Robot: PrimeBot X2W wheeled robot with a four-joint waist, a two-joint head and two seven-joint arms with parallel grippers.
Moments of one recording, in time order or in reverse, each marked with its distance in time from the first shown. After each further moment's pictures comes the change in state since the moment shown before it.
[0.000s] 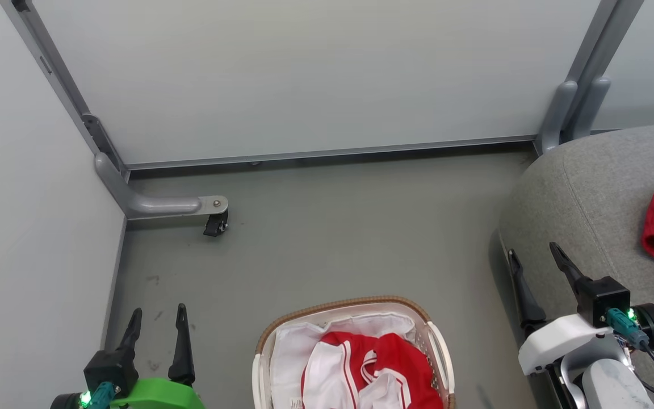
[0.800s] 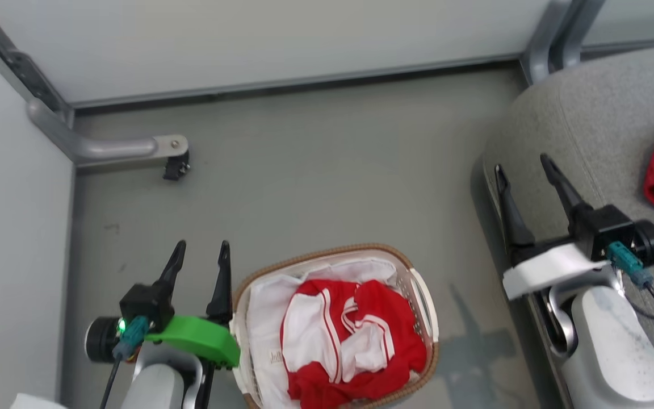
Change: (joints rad) left arm -0.175 -0.001 -0.144 0.036 -0.060 -0.016 0.000; right arm -0.164 0.012 0.036 -0.091 -0.004 0.000 0.000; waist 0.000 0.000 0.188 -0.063
